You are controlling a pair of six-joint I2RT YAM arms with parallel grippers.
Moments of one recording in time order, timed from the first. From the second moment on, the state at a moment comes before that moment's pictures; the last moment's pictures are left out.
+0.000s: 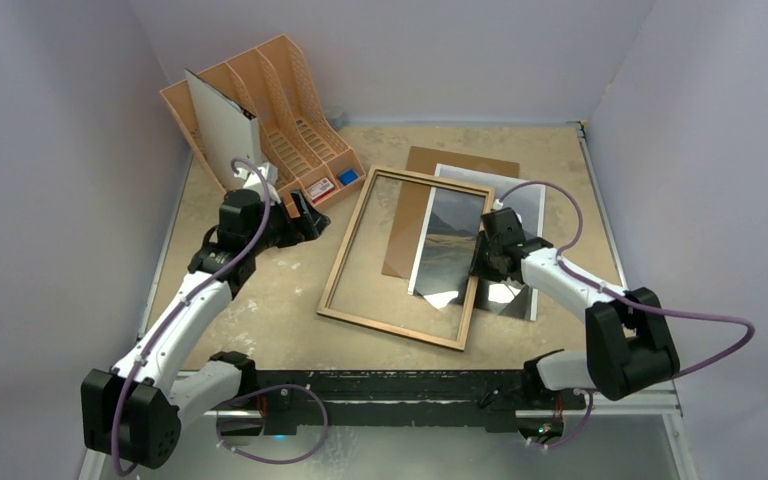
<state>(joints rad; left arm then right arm) -0.26 1.02 0.77 -0.20 0.20 -0.55 0.34 1.36 0.71 -0.42 0.07 0.58</state>
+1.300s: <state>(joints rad) -0.28 1.06 0.64 -0.09 0.23 -0.65 -0.35 1.46 0.69 -0.12 0.02 0.65</state>
